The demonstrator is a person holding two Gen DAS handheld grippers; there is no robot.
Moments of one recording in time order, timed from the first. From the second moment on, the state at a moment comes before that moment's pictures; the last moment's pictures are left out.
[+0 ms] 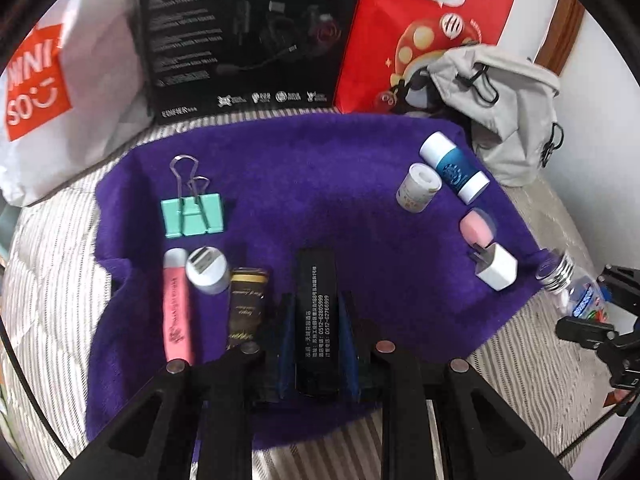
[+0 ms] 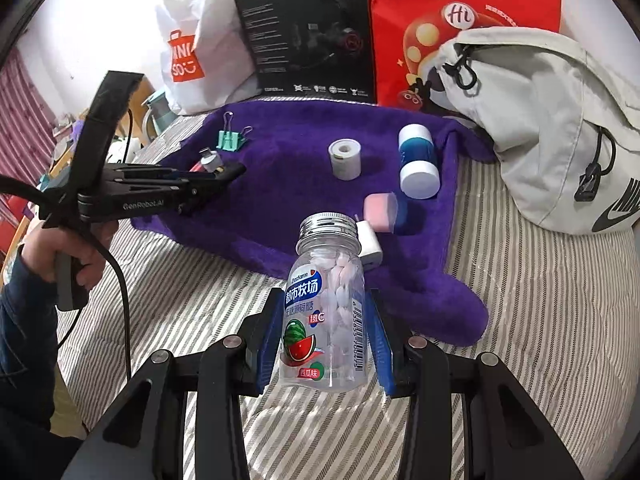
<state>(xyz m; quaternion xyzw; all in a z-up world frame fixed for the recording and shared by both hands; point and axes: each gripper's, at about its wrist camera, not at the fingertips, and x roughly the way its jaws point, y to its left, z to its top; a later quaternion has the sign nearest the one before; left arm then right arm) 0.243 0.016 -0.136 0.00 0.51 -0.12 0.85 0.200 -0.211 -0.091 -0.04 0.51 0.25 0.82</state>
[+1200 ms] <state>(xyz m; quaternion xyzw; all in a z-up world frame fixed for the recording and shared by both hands) 0.186 0.034 -0.088 0.05 0.47 -0.07 0.88 0.254 -0.174 -0.093 -0.06 0.50 0.26 0.82</state>
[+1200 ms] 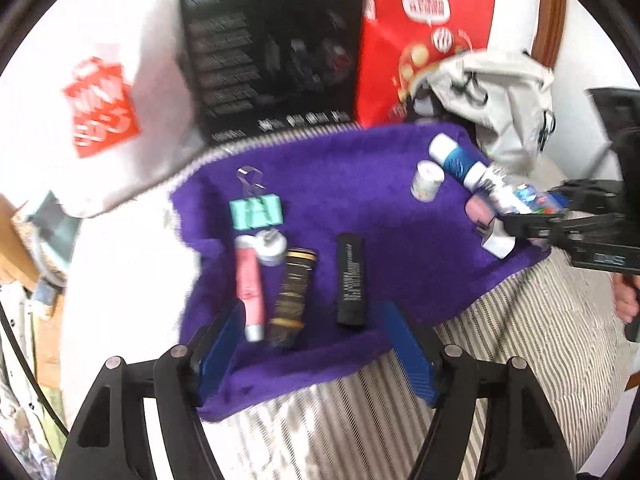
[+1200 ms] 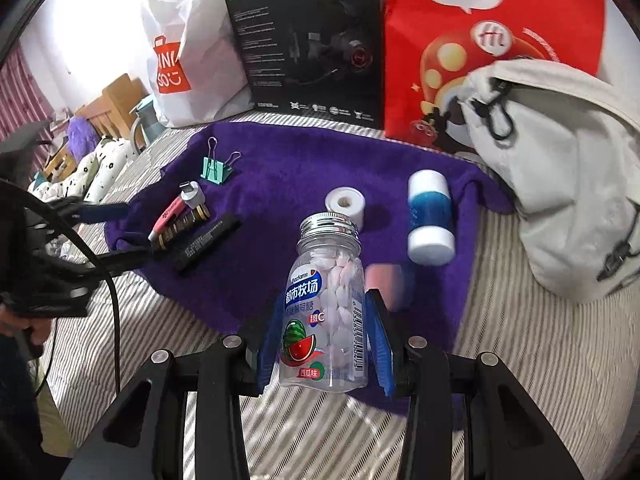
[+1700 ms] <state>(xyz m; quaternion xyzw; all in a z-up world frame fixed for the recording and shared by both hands) 0.125 0.092 -0.070 -0.04 0.46 -0.03 0.89 0.277 -0.124 -0.125 -0.09 0.53 0.25 0.81</state>
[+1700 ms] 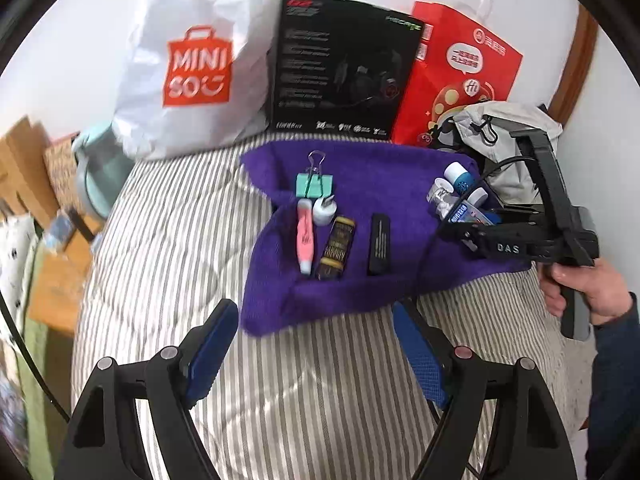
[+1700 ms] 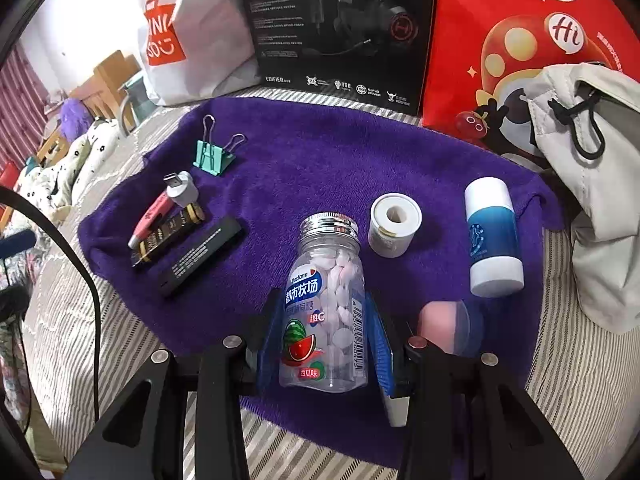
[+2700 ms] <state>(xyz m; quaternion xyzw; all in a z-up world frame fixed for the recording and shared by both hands) 0.078 0.121 -0.082 -0.10 0.46 -0.02 0.88 0.277 -0.116 -0.141 -0.15 0.56 0.22 0.79</state>
